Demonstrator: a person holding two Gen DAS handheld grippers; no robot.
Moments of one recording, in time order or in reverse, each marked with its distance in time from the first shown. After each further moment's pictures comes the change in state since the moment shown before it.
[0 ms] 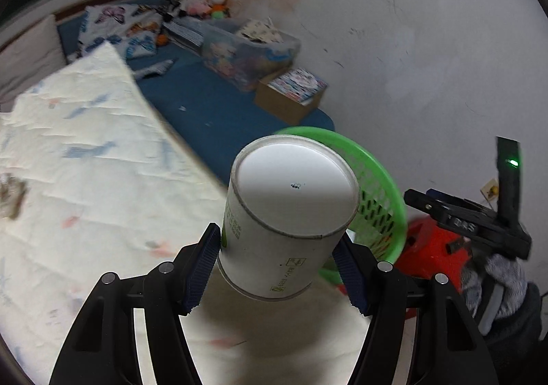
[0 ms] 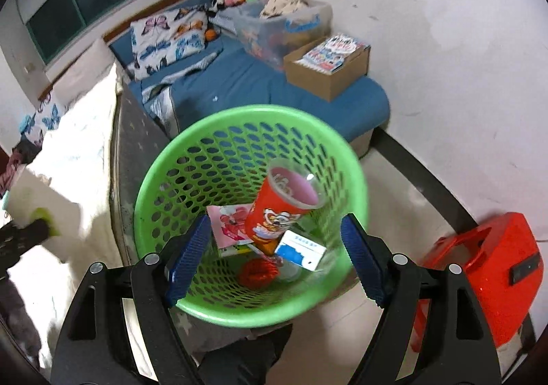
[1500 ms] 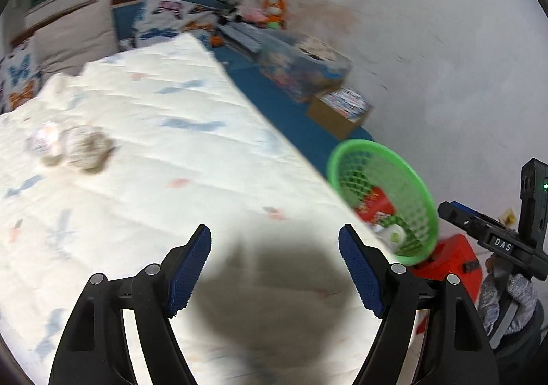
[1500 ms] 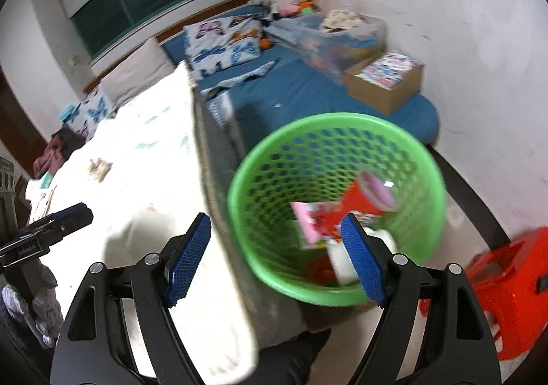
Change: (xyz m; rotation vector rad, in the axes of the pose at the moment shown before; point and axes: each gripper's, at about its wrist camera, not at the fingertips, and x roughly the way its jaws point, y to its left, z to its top) left arm -0.083 0.088 -0.042 -0.140 -0.080 0.157; right arm -0.012 0.104 -0.013 -0.113 -0.018 0.208
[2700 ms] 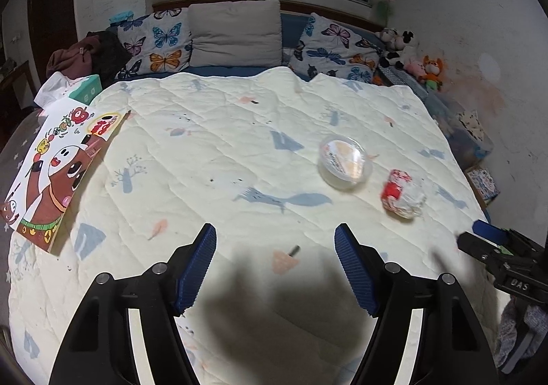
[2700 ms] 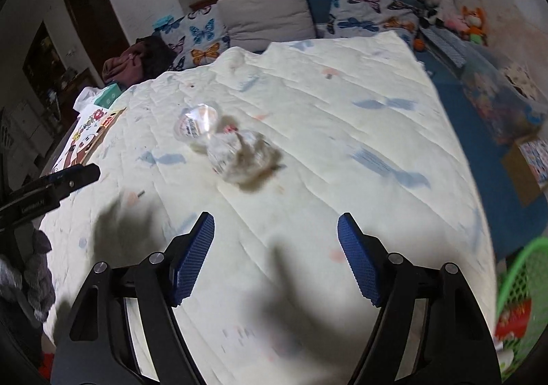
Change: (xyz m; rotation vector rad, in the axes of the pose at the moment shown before) left arm -0.078 0.265 -0.003 -0.334 -0.111 0.427; right arm 0.161 0.293 0.040 -0.424 0.136 0.273
